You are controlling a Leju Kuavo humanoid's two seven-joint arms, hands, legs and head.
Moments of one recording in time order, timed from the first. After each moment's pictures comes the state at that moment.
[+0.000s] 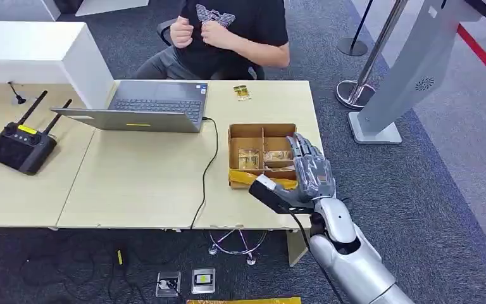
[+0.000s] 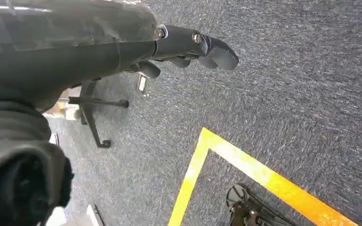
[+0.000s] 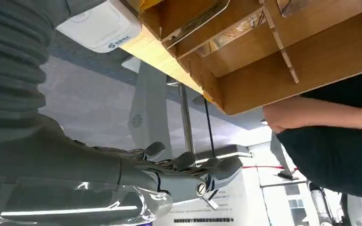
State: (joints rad) left arm -0.19 0.17 1.54 -0.16 -1.22 -0.20 -0.03; right arm -0.40 -0.19 0.57 -1.32 1.07 -0.13 0.25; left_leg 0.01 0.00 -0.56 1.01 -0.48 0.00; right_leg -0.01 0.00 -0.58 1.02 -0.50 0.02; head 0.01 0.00
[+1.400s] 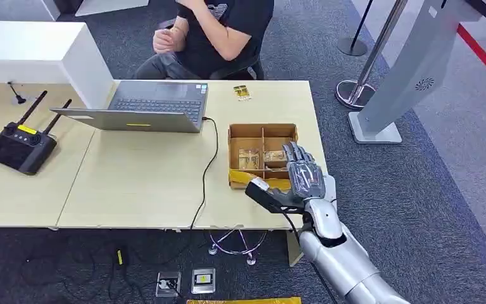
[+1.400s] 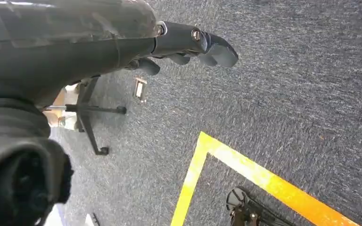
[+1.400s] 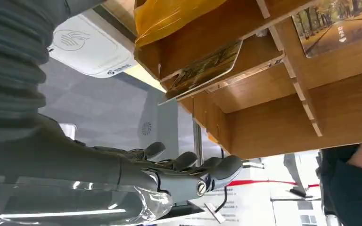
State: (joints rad) left arm -0.19 0.17 1.53 -0.16 -1.25 -0.20 -0.04; right arm -0.47 -0.11 0.57 -1.03 1.10 -0.22 0.21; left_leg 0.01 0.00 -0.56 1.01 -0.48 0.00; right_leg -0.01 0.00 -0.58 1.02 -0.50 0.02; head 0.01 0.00
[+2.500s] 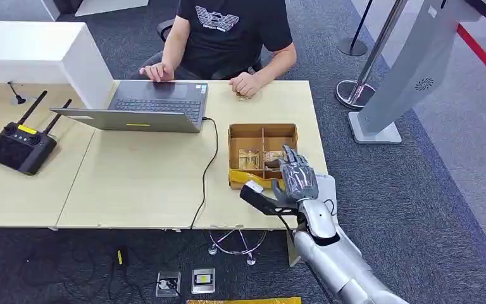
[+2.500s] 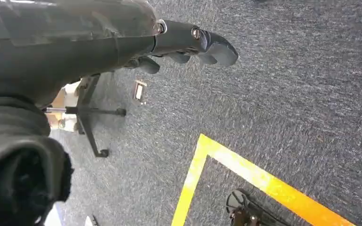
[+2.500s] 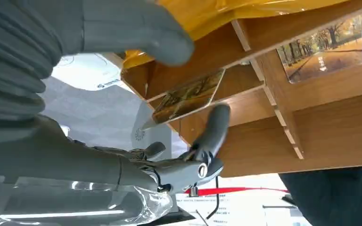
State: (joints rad) left arm -0.19 0.18 1.53 -0.16 -1.26 -0.20 -0.04; right arm -0.49 -0.07 0.58 -0.93 1.10 -0.24 0.17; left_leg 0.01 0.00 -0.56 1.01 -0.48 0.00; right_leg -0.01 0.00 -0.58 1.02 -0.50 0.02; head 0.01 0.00
